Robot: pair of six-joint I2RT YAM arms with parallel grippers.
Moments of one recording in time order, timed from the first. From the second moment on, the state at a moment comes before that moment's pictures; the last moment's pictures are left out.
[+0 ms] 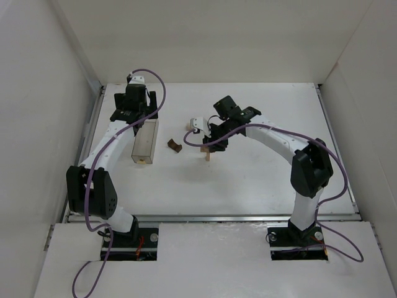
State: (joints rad) left arm -0.19 1.53 1.29 -0.39 -0.37 -0.12; right arm 0.64 1.86 1.59 -0.77 -0.49 -0.83
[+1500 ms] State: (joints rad) left arm -0.19 1.53 1.29 -0.39 -0.37 -0.12; right arm 0.64 1.88 1.59 -0.77 -0.48 -0.83
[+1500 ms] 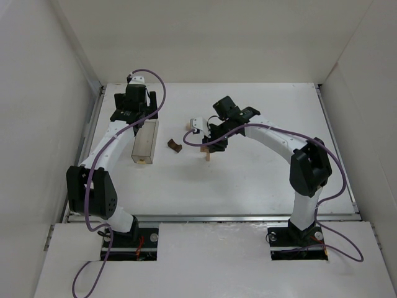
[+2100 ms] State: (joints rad) left arm -0.19 1.53 1.28 -0.39 -0.37 -0.12; right arm 0.64 1.89 1.60 -0.77 -0.48 -0.82
